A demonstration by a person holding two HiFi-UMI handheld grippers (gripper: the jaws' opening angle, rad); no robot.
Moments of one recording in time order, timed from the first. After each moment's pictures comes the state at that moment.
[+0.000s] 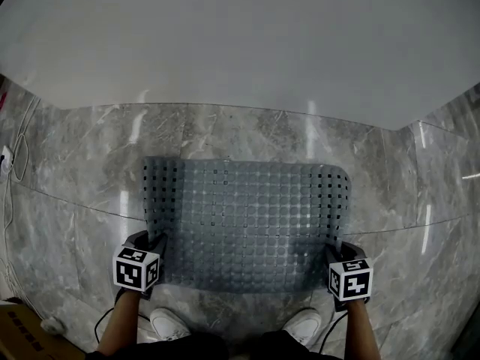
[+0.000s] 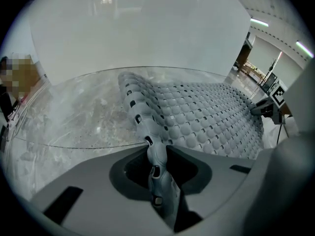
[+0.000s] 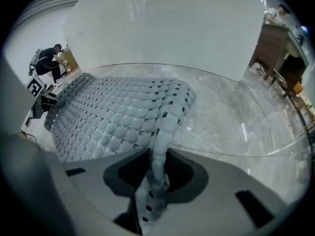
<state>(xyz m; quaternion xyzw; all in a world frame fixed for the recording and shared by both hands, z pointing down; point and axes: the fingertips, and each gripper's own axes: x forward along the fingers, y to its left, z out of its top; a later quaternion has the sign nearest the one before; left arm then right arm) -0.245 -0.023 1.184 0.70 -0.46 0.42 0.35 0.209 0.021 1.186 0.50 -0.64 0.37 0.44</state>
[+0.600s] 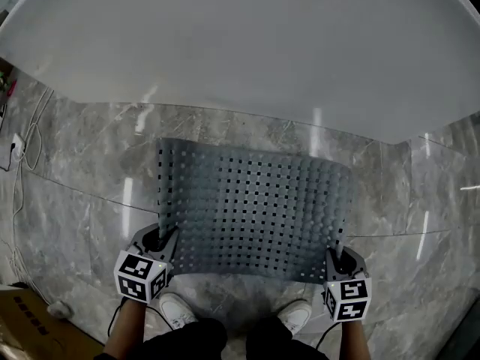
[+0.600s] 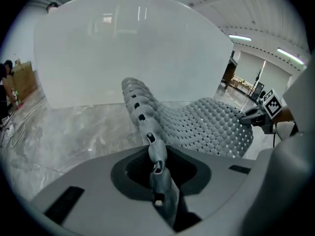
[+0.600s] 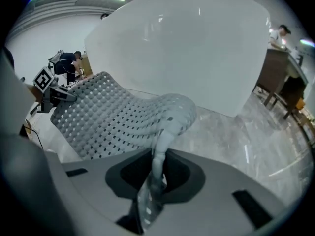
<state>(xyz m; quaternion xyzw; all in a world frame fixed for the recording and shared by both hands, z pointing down) -0.204 -0.052 1.063 0.76 -0.47 0.33 0.30 0.182 -0.004 1.074 0.51 -0.71 0.28 0.40</state>
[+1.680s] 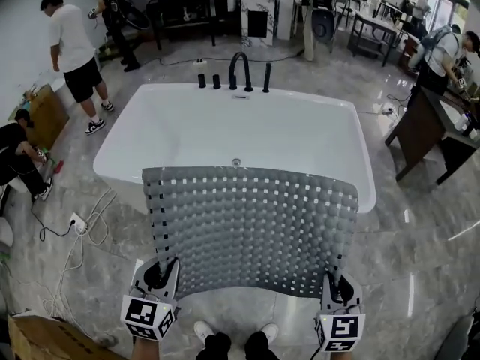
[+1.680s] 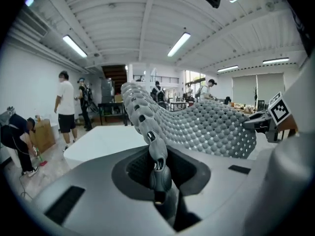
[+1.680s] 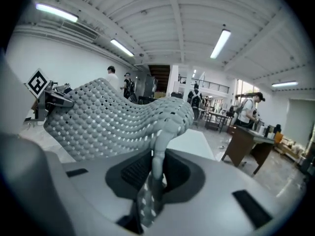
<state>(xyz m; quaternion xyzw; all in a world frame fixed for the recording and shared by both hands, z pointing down) -0.205 -0.111 0.337 0.80 -0.57 0.16 0.11 0.162 -0.079 0.350 0.62 -0.74 0.07 0.24</state>
